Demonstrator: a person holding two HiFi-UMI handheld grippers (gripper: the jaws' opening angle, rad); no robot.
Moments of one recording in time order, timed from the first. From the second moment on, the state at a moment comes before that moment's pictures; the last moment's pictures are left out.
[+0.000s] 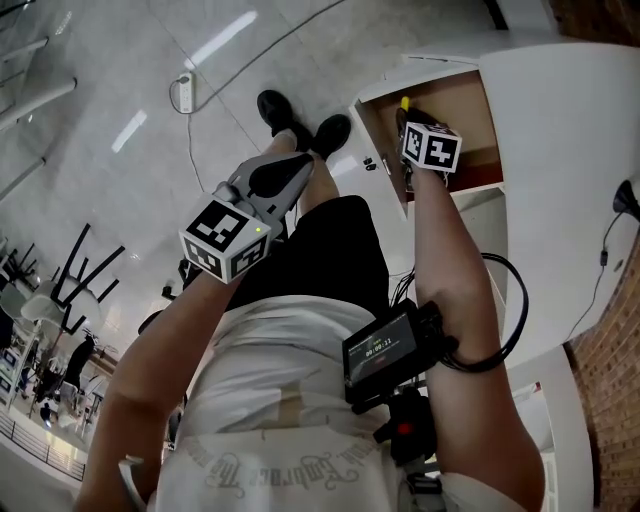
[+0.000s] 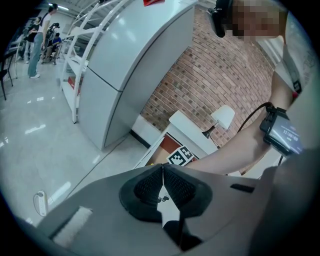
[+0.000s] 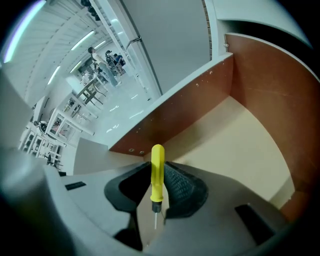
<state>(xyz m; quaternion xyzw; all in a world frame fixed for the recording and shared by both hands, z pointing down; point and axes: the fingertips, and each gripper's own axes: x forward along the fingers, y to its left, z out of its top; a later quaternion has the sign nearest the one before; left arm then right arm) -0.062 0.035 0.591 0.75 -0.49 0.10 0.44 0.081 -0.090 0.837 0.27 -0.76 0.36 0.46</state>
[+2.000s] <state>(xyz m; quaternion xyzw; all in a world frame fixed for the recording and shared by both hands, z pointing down) -0.009 -0.029 0.469 0.84 -0.41 0.13 0.35 0.141 -0.047 0.659 0.34 -0.80 0.36 0.32</state>
